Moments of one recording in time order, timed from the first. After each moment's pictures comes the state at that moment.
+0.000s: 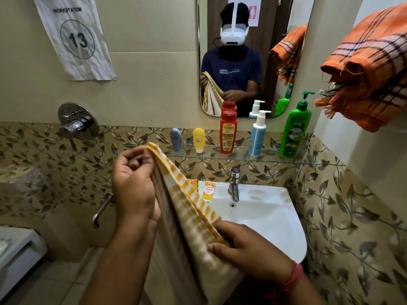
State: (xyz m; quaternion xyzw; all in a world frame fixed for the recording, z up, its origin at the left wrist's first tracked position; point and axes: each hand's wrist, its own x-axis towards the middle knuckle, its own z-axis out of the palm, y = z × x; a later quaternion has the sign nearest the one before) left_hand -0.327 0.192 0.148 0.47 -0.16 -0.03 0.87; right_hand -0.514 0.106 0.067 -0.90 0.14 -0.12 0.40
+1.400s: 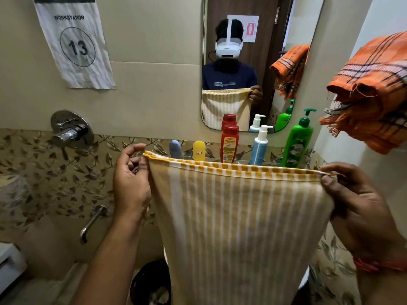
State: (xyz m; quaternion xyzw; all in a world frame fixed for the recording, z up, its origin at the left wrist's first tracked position) left_hand -0.242 0.161 0.119 0.53 -0.26 -0.02 0.80; right_hand -0.583 0.020 0.154 -0.60 0.20 -0.51 0.58
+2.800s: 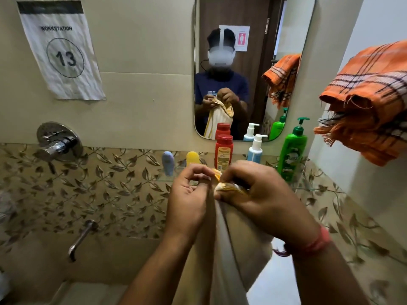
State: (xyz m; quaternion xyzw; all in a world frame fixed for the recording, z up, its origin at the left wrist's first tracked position) left_hand -0.340 0.122 0.144 0.54 -0.39 -0.16 0.73; right_hand -0.475 0.049 0.195 -0.92 0.11 -0.34 0.17
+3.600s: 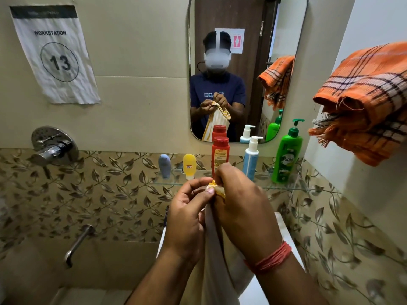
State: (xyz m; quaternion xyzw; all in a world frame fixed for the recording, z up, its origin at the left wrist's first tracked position) left_hand -0.354 0.126 0.135 0.37 -0.28 -0.37 0.81; right_hand -0.451 0.073 0.166 -0.87 0.27 -0.41 0.04
